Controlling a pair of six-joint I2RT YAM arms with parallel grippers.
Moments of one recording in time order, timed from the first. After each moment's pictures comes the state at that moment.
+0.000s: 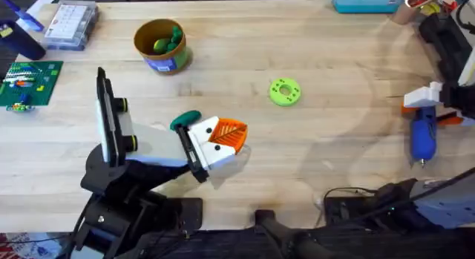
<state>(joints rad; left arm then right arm) -0.32 0.00 0.01 -0.06 0.79 -0.12 -0.80 1.78 1.18 -0.97 -0.15 -0.48</state>
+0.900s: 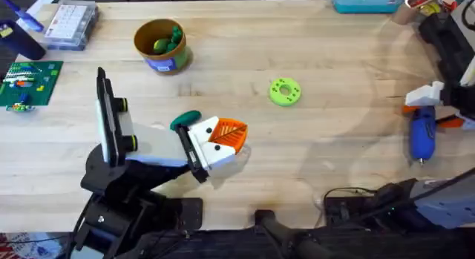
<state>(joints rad) -0.32 0.00 0.01 -0.06 0.79 -0.12 -0.79 1.78 1.18 -0.97 -0.13 -0.36</state>
